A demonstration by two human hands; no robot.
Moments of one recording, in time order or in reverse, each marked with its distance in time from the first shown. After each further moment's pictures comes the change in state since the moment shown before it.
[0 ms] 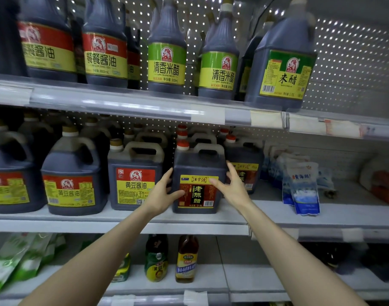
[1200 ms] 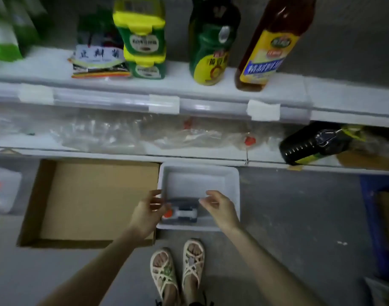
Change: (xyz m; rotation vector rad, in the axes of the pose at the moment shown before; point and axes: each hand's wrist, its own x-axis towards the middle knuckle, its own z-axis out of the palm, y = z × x) left_hand -0.317 -0.415 0.027 0.016 -0.142 -0.868; right_hand -0.333 0.362 0.259 -0.144 -0.381 0.797
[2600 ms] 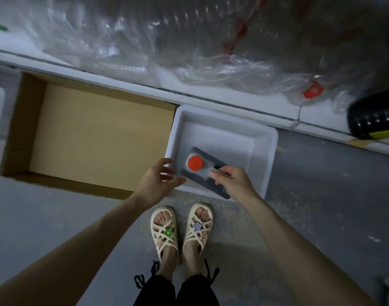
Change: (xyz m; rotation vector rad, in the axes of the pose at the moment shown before) left_hand 0.096 -0.193 0.056 -0.127 -0.057 -0.194; right_hand 0.108 0.142 0.099 -0.101 -0.253 0.136
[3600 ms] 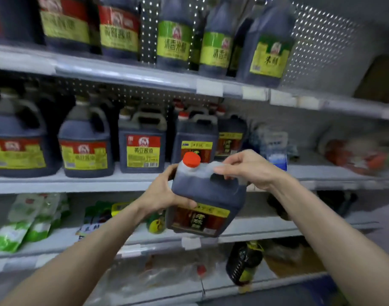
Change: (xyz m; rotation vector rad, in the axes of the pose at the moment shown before) left_hand -0.430 0.515 -0.036 0.158 -0.204 1.091; right_hand -0.582 -0.403 -0.312 -0.149 0.533 -0.699
